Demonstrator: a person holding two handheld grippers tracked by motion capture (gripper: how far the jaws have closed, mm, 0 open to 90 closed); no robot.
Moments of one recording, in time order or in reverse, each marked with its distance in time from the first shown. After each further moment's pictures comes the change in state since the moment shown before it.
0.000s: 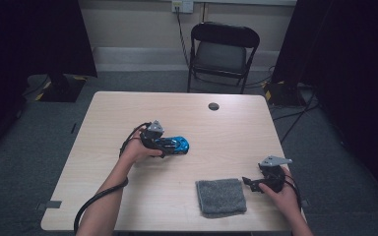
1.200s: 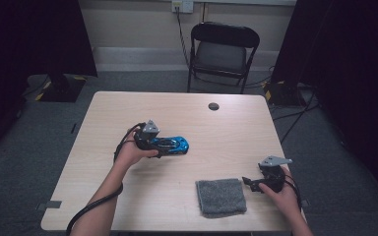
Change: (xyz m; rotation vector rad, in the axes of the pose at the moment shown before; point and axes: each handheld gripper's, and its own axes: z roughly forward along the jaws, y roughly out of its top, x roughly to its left) left arm -0.015 0.005 -0.031 -0.014 0.089 -0.022; right arm 0.000 0.000 0.000 0.000 0.000 0.000
